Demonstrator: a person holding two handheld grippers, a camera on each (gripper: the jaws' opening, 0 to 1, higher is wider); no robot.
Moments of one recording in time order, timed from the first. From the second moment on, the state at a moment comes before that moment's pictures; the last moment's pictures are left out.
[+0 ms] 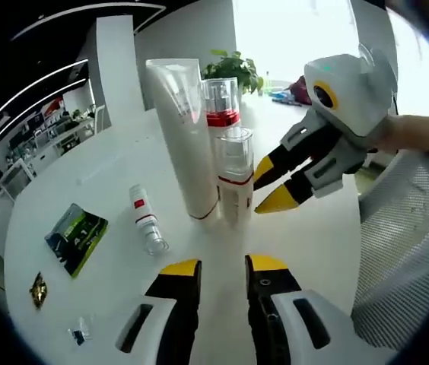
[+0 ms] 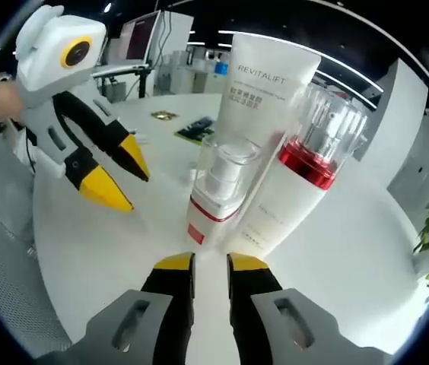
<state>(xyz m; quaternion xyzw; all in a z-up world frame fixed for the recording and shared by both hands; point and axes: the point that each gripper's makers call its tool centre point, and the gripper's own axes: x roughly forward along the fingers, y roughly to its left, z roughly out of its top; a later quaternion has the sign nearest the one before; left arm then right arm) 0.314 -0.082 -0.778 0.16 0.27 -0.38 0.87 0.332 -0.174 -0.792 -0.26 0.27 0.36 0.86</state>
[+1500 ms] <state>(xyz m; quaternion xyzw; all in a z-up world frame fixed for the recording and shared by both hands) 0.296 0.033 -0.705 0.09 0.23 -0.23 0.94 0.320 -0.164 -0.780 -0.21 0.27 0.39 0.85</state>
